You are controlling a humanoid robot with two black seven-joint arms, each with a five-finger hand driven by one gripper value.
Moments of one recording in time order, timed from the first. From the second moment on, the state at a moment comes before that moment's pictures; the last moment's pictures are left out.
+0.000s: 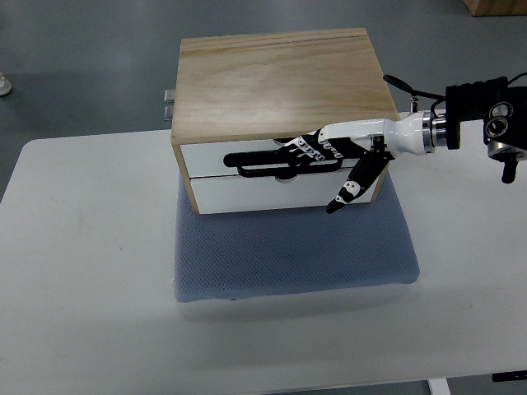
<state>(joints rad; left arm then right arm) 0.01 0.00 0.15 -0.13 0.11 -0.07 -0.04 1.25 -0.64 0.00 1.19 -0.72 0.54 0.36</state>
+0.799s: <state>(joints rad) 0.01 0.00 0.15 -0.13 0.11 -0.07 -0.04 1.21 -0.73 0.00 1.35 -0.73 0.61 0.37</state>
